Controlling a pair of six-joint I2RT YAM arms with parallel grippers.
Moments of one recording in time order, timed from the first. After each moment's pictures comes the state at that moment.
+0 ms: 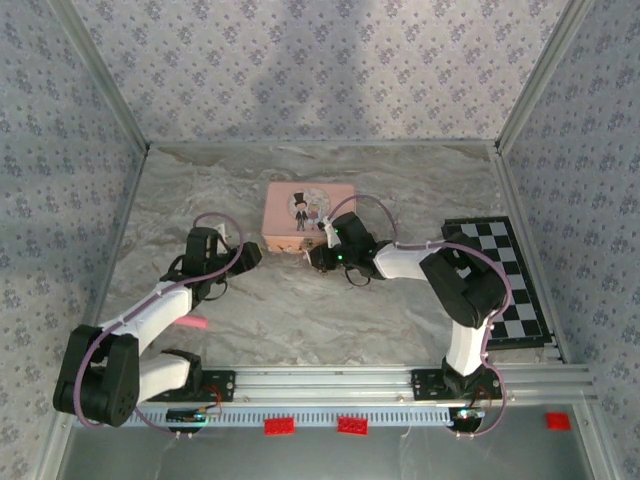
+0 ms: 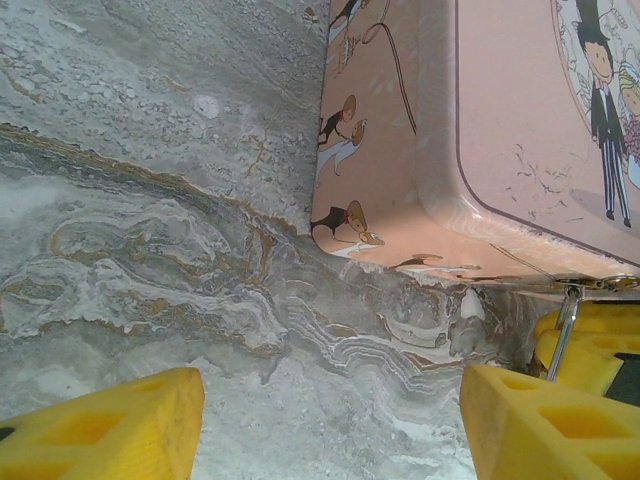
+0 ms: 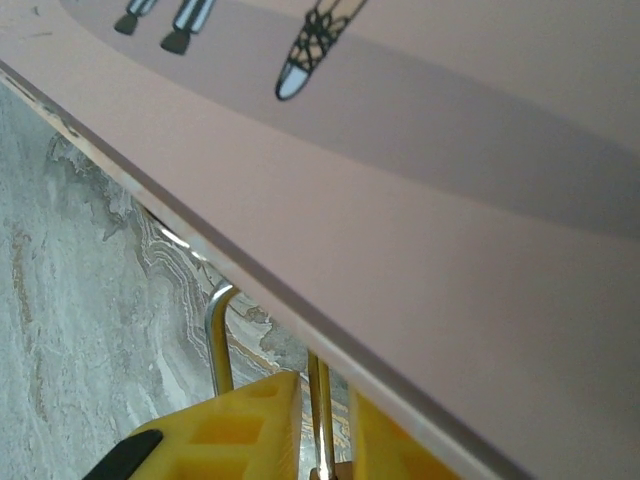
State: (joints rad) left arm -0.26 1.17 0.48 -0.03 0.23 -0.61; right arm 0.69 1.83 0.92 0.17 -0.27 0.39
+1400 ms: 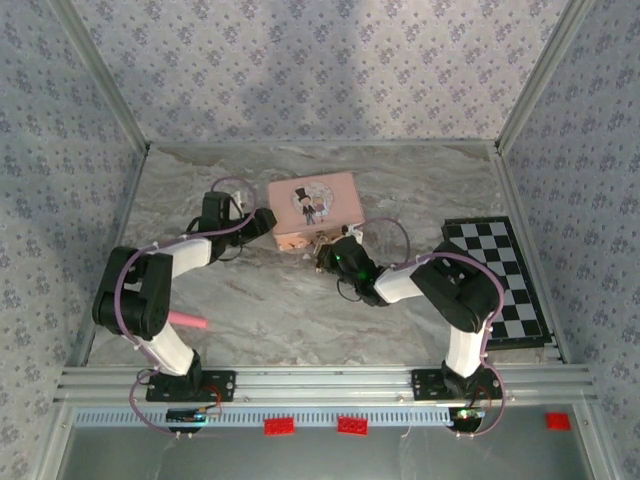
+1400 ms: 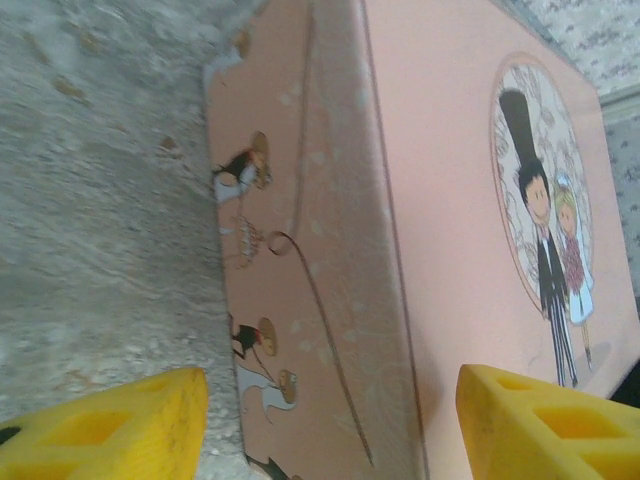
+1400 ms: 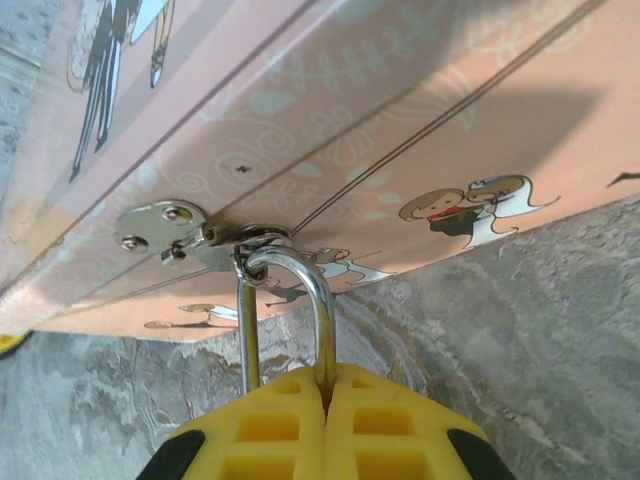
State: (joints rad) left arm -0.24 1.64 0.81 0.17 0.43 -0.67; right arm 0.79 1.83 0.70 0.62 0.16 0.98
